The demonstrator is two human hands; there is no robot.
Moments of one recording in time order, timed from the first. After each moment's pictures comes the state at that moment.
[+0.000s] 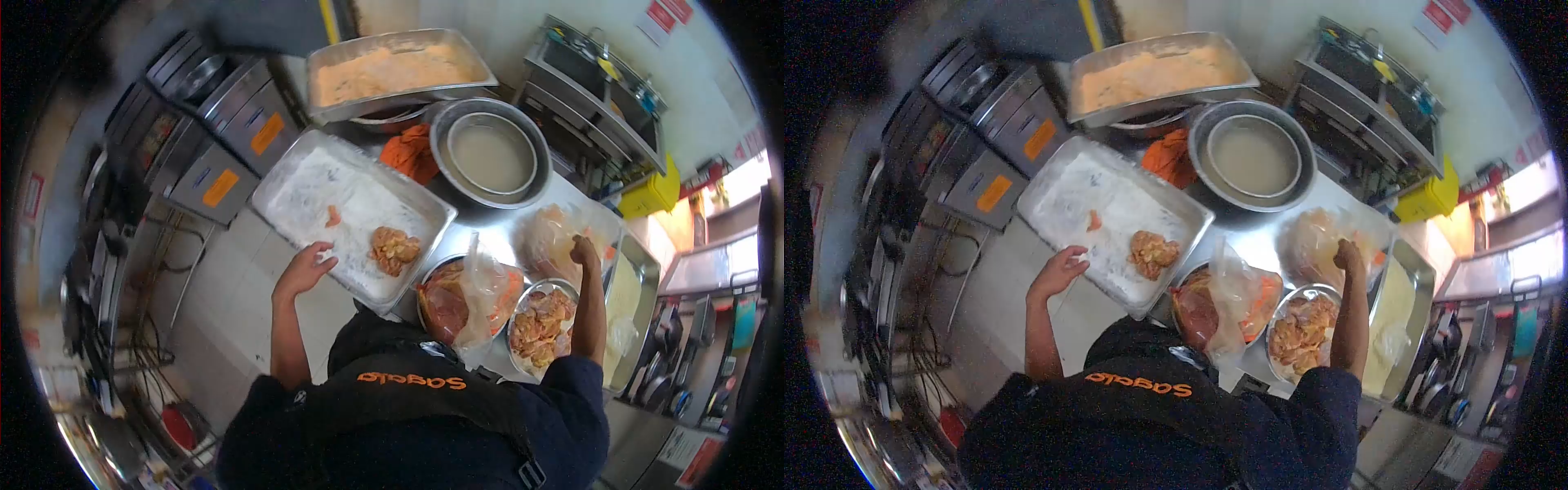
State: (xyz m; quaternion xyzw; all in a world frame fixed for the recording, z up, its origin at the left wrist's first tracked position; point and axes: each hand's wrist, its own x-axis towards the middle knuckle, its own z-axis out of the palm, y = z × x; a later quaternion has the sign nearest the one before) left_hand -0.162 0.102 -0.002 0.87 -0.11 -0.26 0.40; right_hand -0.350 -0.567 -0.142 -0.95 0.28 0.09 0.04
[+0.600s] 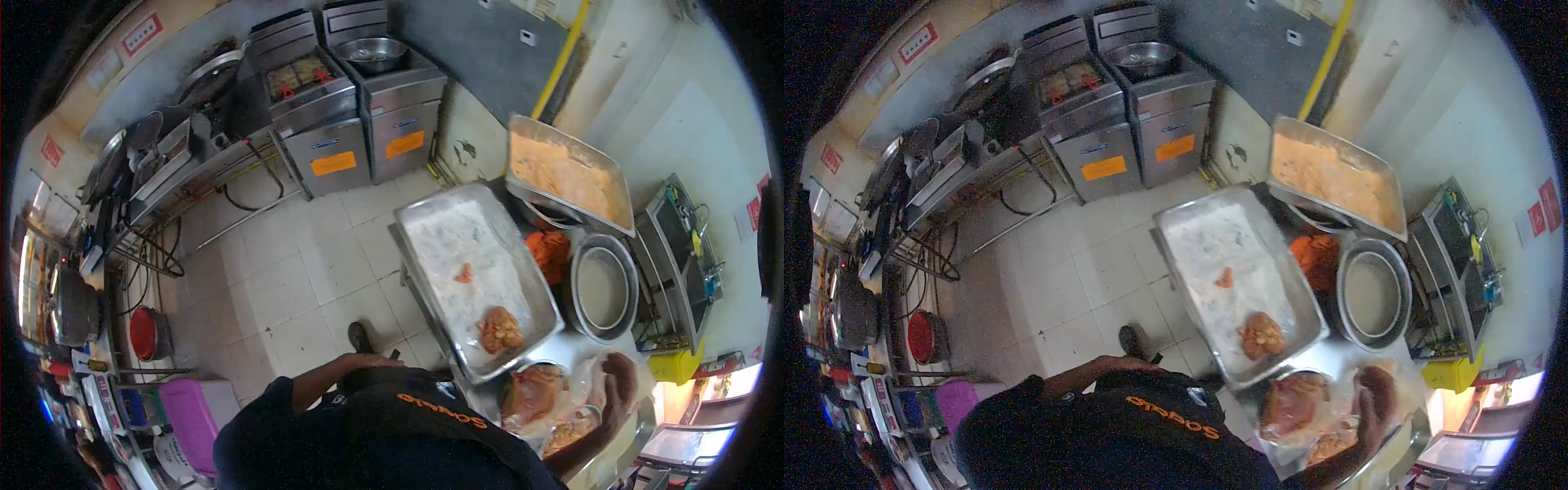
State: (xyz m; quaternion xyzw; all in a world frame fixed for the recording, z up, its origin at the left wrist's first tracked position) left_hand -0.228 0.267 -0.107 0.63 -0.15 -0.58 0.50; right_hand -0.289 -0.180 0.137 -0.82 0.04 -0.10 0.56
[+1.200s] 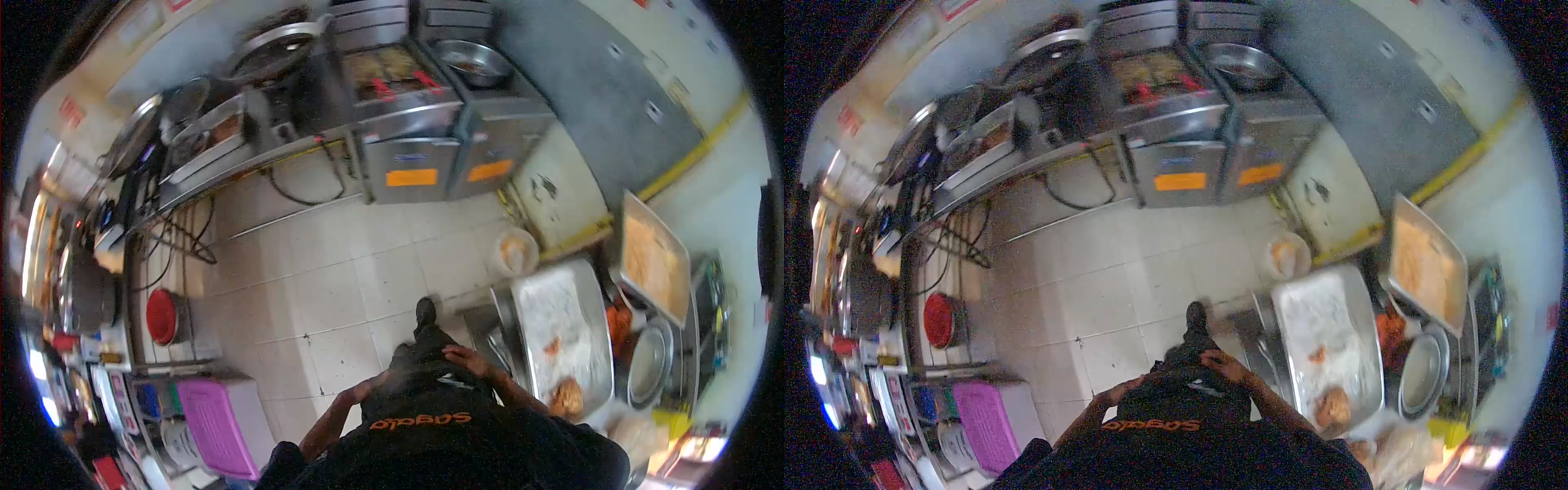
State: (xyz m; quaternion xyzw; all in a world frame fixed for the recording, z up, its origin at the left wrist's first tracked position) left_hand -0.271 0.522 -0.207 0.51 0.07 -0.34 0.79; right_hand -0.092 0.239 -0.189 -0.59 -0.29 0.46 0.60
